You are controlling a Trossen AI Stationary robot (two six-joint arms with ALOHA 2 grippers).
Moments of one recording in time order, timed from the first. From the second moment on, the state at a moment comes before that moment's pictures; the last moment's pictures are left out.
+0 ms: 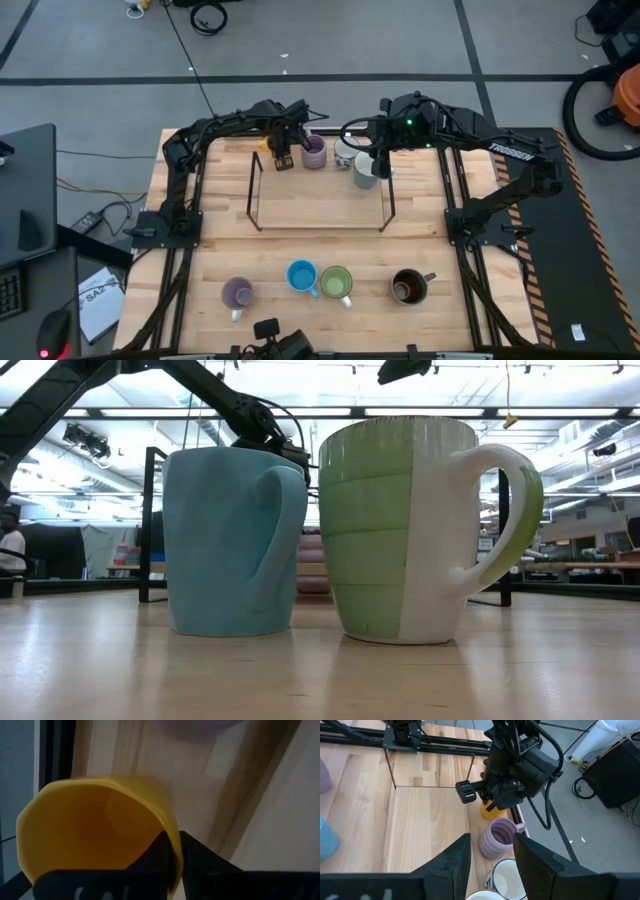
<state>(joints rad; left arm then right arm) 0.63 2.03 1.63 -1.05 -0.10 0.38 -0.23 1.35 1.59 -0.82 0.10 -0.24</state>
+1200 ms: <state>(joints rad) 0.39 1.93 1.95 -1.42 -0.01 0.32 -0.24 1.24 1.59 -0.84 0.11 -0.24</state>
